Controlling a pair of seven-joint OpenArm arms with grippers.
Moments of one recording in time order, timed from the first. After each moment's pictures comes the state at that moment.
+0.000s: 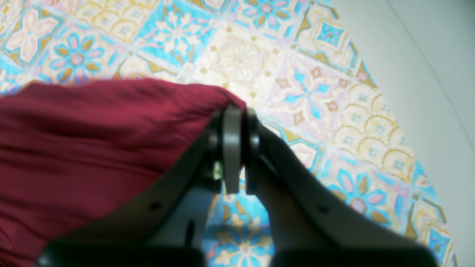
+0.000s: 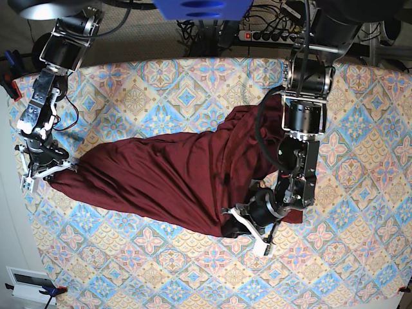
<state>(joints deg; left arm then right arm) -31.1 -2.1 4.3 60.5 -36.5 -23.6 37.8 5.3 17.4 25.0 86.5 13.2 7.3 -41.6</state>
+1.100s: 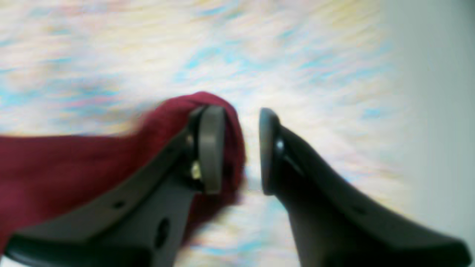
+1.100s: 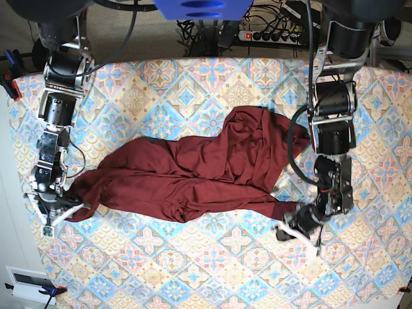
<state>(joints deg) -39.1 -10.7 -7.1 42.0 -30.6 -23.6 37.0 28.1 19.6 11.9 59.3 -1.5 7.3 -37.4</state>
